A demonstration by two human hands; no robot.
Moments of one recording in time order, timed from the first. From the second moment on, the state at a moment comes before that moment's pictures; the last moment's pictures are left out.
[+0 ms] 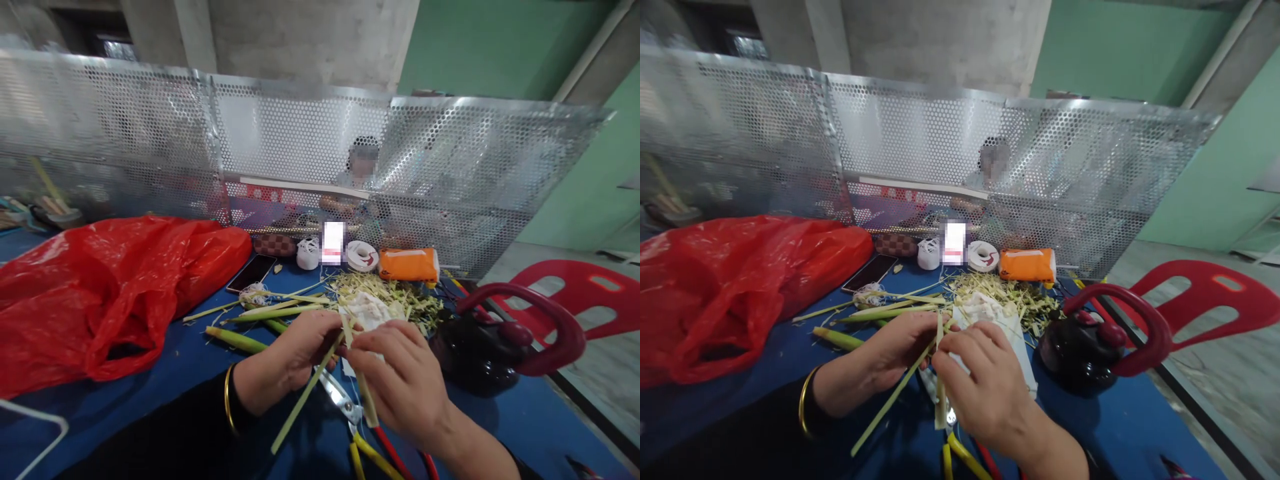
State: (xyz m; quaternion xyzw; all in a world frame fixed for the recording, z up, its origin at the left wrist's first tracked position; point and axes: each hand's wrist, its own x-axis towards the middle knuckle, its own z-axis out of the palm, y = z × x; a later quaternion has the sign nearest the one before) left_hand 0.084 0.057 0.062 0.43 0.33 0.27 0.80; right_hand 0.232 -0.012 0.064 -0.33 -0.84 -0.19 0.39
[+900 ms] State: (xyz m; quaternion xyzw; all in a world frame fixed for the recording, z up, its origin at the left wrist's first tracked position) left_hand 0.089 0.043 0.065 0.43 0.36 0.33 0.76; right_hand 0.226 -0.010 0.049 -0.40 -0.77 -0.10 0.49
